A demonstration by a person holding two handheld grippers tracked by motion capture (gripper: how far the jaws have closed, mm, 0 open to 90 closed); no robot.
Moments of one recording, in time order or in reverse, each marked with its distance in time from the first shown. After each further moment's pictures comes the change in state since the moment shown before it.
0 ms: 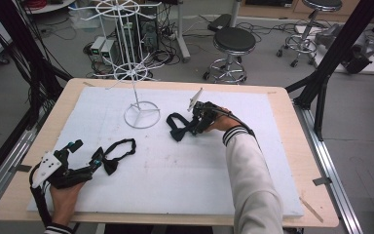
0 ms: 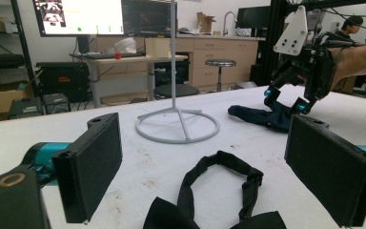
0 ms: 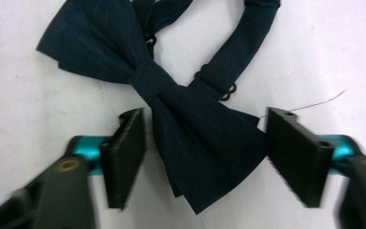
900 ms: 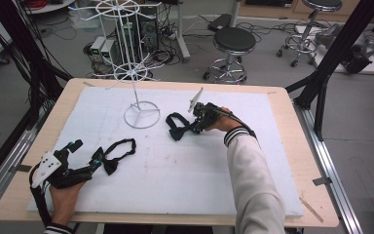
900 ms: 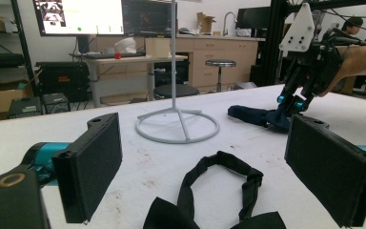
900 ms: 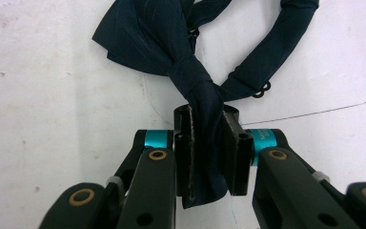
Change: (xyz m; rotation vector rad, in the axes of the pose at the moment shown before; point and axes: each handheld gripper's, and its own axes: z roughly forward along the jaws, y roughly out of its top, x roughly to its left) left arm 0.000 0.000 0.000 -0.003 0.002 -0.006; right arm 0.007 0.000 -0.008 -0.003 0.083 0.002
